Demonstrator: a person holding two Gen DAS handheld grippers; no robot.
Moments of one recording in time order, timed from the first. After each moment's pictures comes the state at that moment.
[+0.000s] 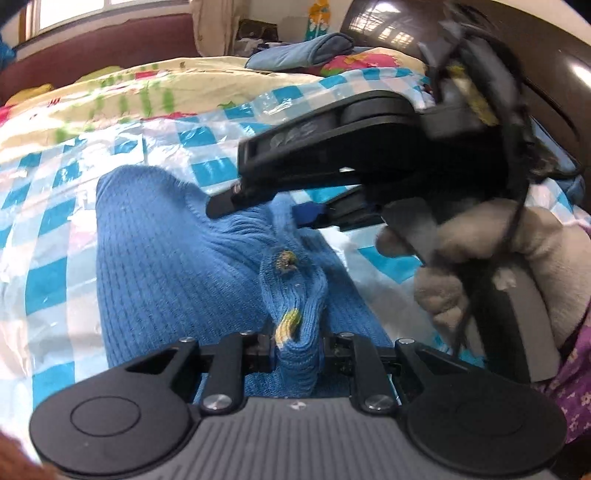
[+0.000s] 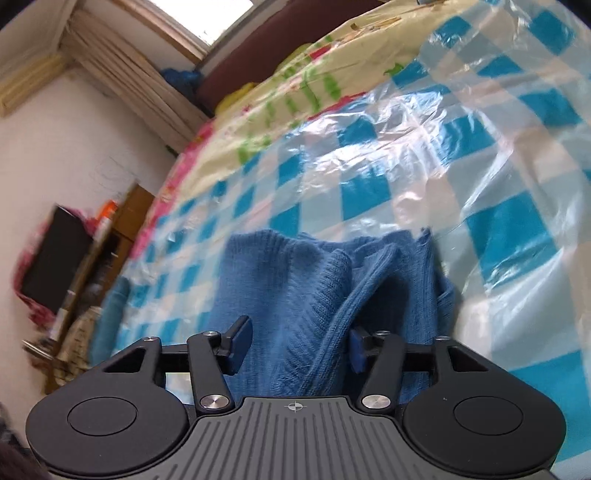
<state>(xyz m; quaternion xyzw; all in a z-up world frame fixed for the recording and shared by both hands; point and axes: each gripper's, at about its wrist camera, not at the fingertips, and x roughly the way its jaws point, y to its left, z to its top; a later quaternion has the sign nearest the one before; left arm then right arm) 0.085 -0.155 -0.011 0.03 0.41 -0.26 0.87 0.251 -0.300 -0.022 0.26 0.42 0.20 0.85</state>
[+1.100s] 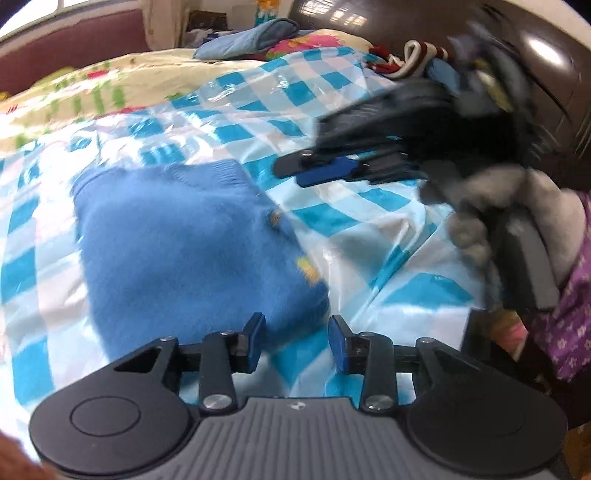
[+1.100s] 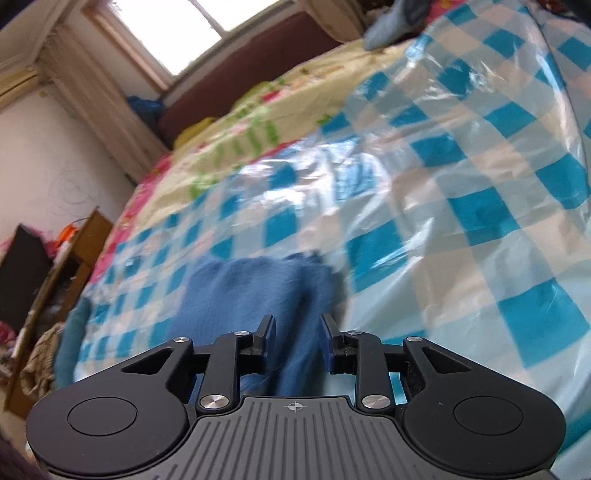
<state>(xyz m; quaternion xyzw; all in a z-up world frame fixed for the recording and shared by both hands) 0.049 -0.144 -0.003 0.04 0.42 -0.33 0.84 0.179 -0.363 0.002 0.24 0.38 0.13 0.88</state>
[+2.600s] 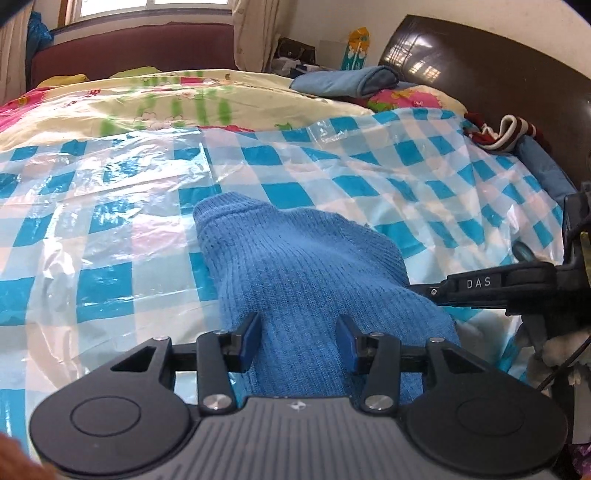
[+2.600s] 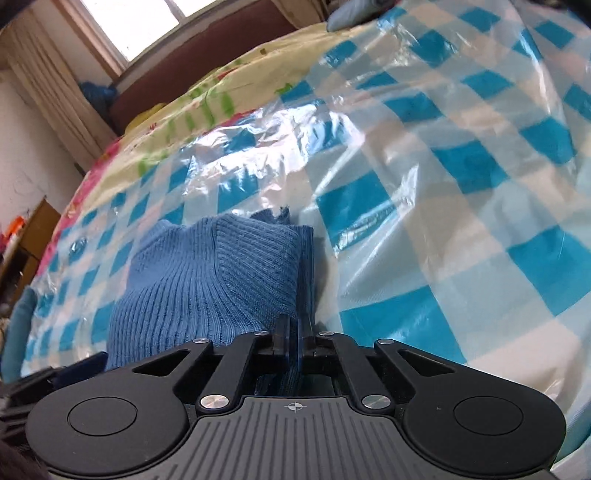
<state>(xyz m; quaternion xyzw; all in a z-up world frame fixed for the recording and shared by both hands) 0.122 -0.078 -0.013 -0.03 0.38 -0.23 0.90 0.195 -0.327 -0.034 0.21 0.41 0.03 0.89</state>
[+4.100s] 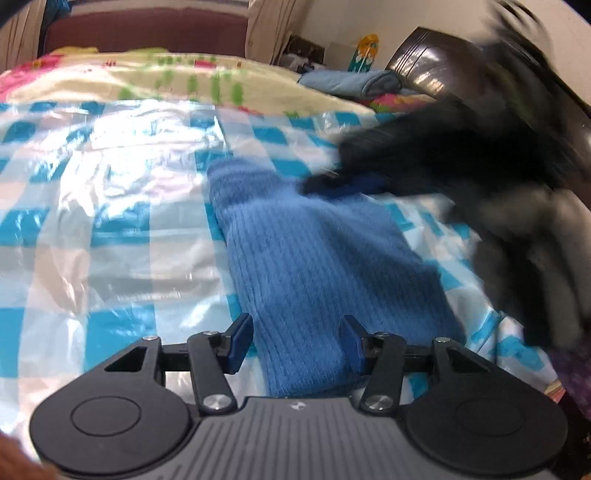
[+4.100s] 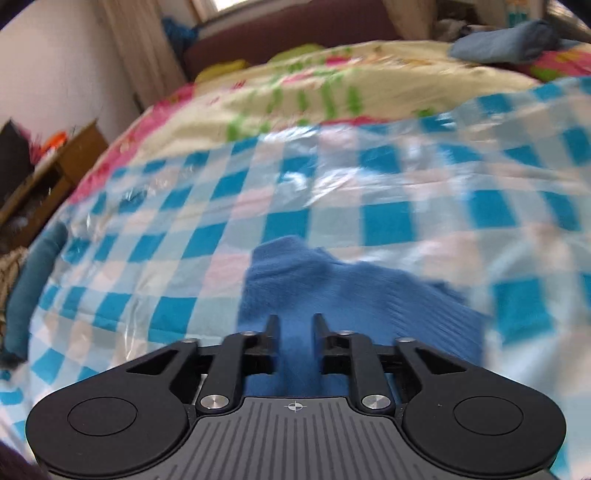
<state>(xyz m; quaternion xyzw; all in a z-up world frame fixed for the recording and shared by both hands) 0.082 -0.048 -0.027 -0.08 0.39 -0.24 0.89 0.240 -0.228 0.014 0.10 0.42 0.12 0.90</state>
